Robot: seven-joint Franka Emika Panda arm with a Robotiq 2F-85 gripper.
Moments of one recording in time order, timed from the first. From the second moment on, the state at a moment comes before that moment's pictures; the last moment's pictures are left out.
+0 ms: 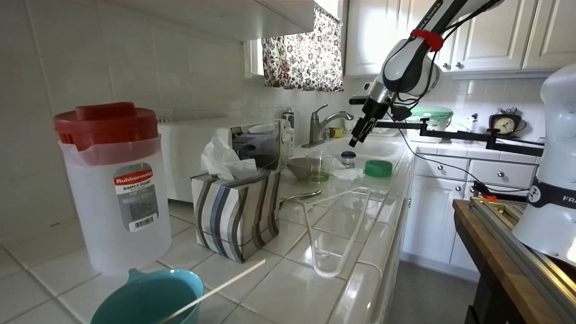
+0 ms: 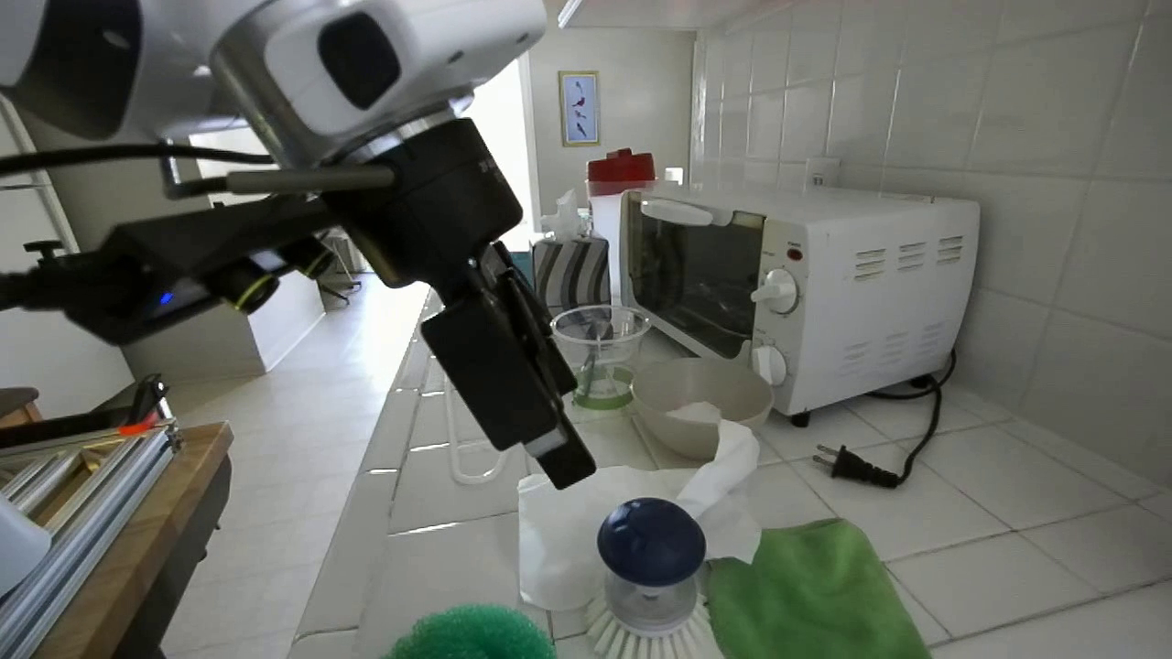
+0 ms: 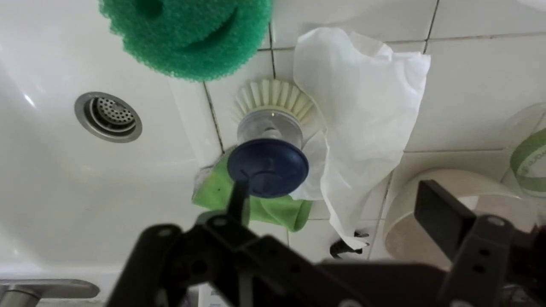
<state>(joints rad) -0.08 -0.08 -0.39 -2.68 0.21 3.04 -0.43</state>
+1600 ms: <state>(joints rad) -0.02 0.16 -0.43 -2.43 0.46 2.73 -0.66</state>
